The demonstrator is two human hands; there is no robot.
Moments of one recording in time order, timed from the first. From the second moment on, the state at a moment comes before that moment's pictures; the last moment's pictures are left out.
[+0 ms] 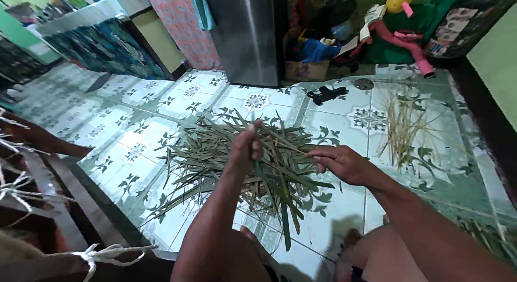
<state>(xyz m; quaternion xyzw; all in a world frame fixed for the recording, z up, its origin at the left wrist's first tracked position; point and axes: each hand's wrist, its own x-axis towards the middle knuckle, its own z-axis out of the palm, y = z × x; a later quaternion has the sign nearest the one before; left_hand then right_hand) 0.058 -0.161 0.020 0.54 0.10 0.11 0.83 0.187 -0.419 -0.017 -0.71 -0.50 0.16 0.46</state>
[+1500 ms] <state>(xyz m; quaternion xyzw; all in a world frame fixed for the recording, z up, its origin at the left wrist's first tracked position) 0.067 -0.216 0.004 0.69 0.12 -0.02 0.72 0.180 -0.407 -0.003 -0.70 -0.41 0.28 0.51</state>
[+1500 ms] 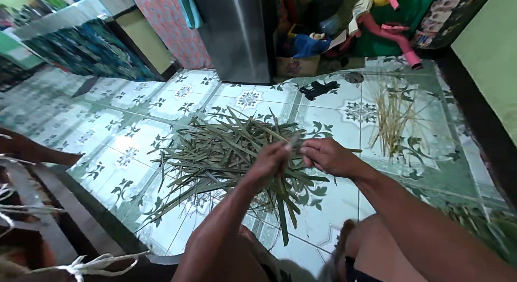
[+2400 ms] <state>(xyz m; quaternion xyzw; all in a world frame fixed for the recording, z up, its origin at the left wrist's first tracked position) 0.072 -0.221 -0.002 0.67 0.10 -0.04 0.73 0.182 -0.406 -0.006 -0.70 -0.39 0.29 0.53</state>
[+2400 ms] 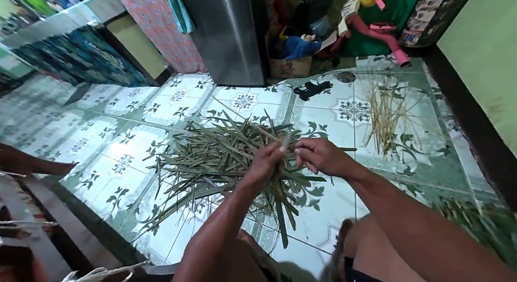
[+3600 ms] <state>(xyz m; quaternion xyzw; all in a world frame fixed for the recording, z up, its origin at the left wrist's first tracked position) 0.054 -0.184 0.009 0.63 0.11 0.04 0.77 0.187 -0.417 -0.008 -0.72 -0.42 0.28 0.47</state>
